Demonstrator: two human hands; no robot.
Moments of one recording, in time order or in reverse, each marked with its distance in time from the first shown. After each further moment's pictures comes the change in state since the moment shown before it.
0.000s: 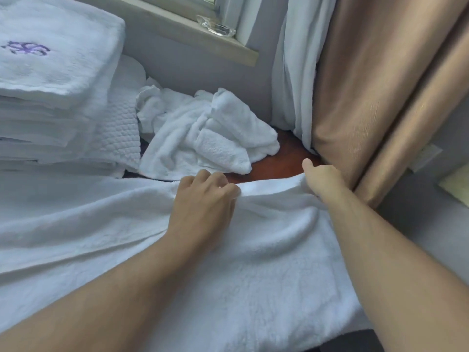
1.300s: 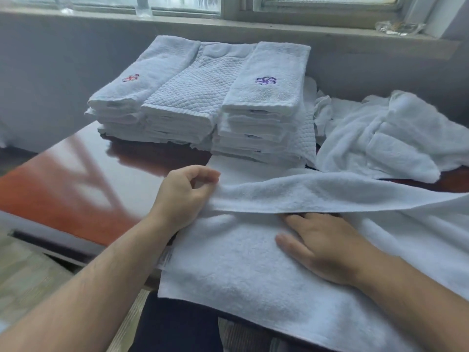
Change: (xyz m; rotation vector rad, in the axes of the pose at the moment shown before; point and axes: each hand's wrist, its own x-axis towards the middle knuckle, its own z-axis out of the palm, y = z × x) left_hand -0.151 -0.187 -0.197 -0.303 0.133 -0.667; right_hand -0.289 -0.114 0.081 -0.252 -0.438 -1.381
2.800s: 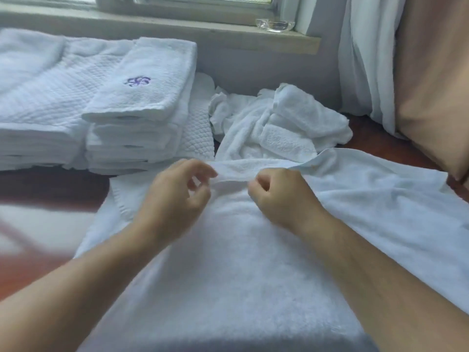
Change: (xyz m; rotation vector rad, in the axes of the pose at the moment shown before) left_hand 0.010 0.107 0.130 0.076 -0.159 0.376; right_hand -0.019 0.096 -0.031 0.441 0.501 0.416
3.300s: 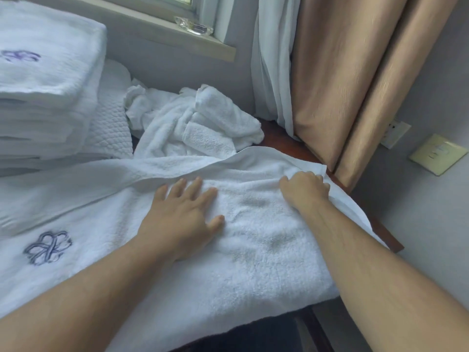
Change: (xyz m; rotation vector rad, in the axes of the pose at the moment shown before) left_hand -0.005 0.044 0.106 0.398 -0.537 0.144; right_hand -0.023 0.150 -0.099 -0.683 0.134 0.697
